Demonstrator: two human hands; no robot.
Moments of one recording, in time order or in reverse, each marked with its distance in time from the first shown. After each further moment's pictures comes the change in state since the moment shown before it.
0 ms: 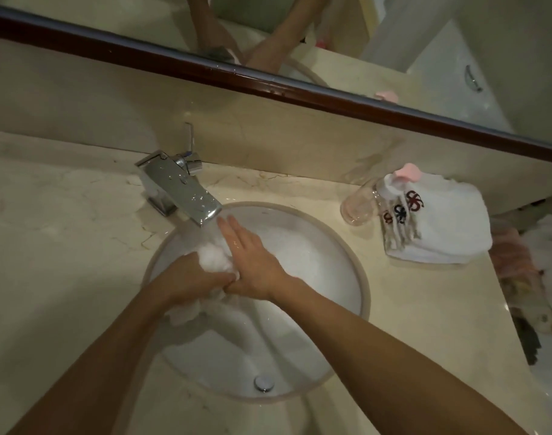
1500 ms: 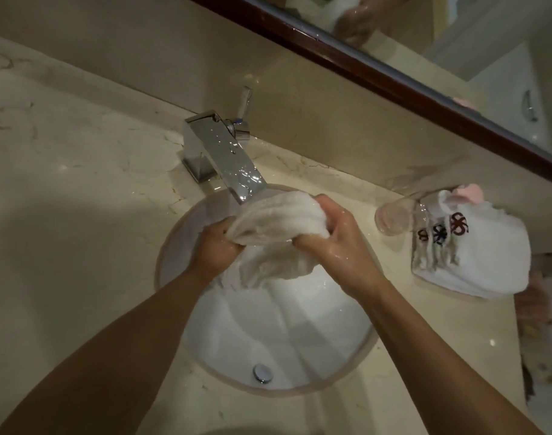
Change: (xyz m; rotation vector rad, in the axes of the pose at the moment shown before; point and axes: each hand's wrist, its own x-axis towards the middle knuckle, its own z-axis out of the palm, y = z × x) left_hand 0.060 -0.054 0.046 -0.342 0.466 0.186; right_hand -0.046 -0.016 -0.079 0.688 0.280 0.035
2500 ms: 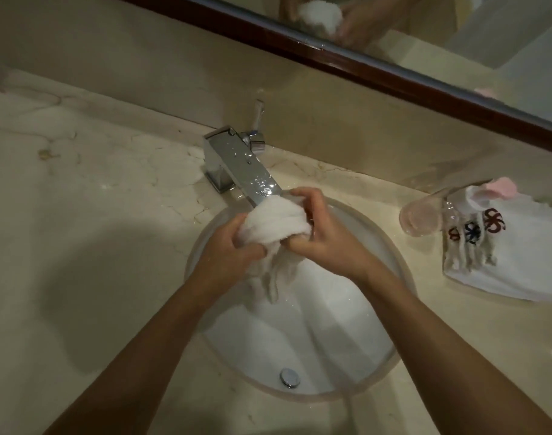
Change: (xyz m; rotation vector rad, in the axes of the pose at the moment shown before) left_hand -0.055 0.097 -0.052 -0.204 -0.036 -0.053; right_hand 0.033 0.025 0.021 -0.151 -0.202 -0.100
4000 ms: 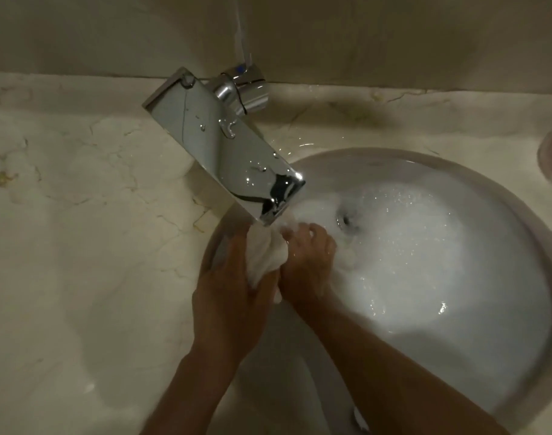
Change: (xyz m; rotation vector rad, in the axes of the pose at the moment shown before) left_hand 0.015 -0.066 -0.005 0.812 0.162 0.083; right_hand 0.065 0.145 0.181 -0.513 0.605 0.110
